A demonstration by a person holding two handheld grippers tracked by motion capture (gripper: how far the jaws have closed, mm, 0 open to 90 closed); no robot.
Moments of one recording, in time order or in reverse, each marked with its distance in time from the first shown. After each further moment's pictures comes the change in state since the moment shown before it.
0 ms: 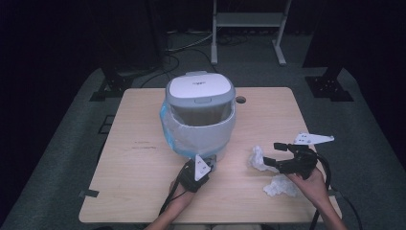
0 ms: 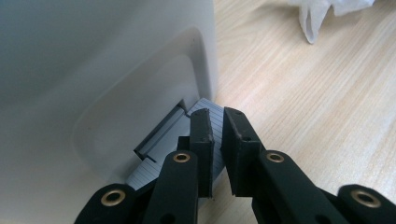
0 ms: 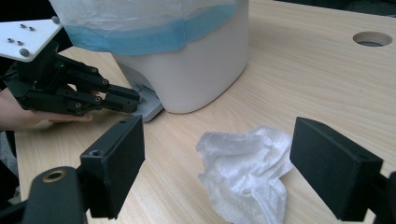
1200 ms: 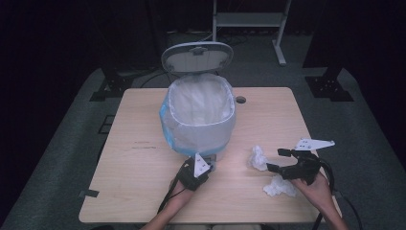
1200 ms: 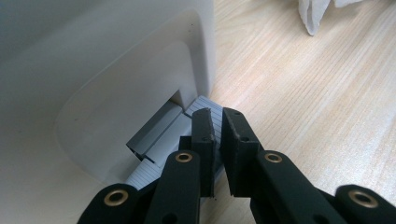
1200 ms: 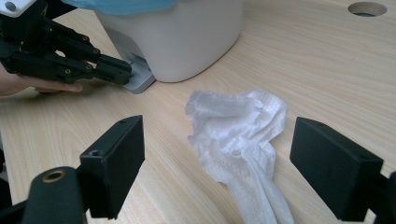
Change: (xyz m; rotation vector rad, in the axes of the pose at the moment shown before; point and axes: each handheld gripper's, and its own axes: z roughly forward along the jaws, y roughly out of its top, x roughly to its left) left arm 0.006 -0.001 0.004 0.027 -0.041 -0.025; right arm -0.002 -0.017 -0.005 0.079 -0.035 -0.013
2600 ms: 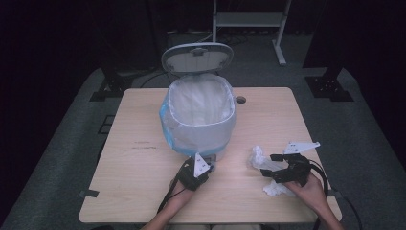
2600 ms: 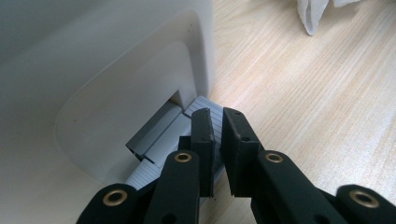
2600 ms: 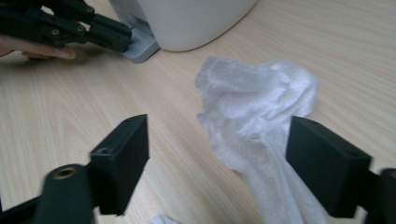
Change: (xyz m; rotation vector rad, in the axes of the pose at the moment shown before) left arm 0.000 0.000 0.000 -0.001 -0.002 0.003; right arm 0.005 -0.007 0.025 0.111 0.022 -0.036
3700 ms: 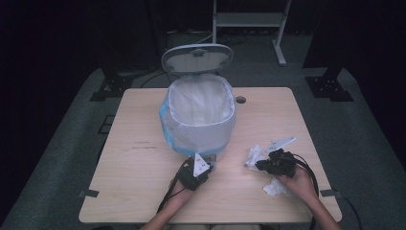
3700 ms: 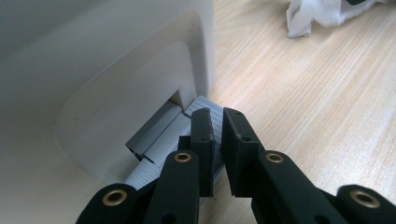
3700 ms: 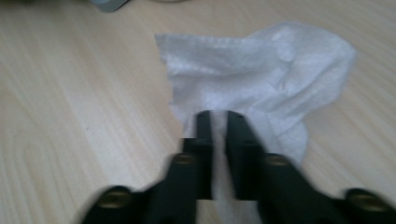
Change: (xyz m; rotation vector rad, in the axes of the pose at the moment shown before) left arm 0.001 0.000 0.000 0.002 -0.009 -0.009; right arm -0.005 0.014 0.041 0.206 -0.041 -0.096
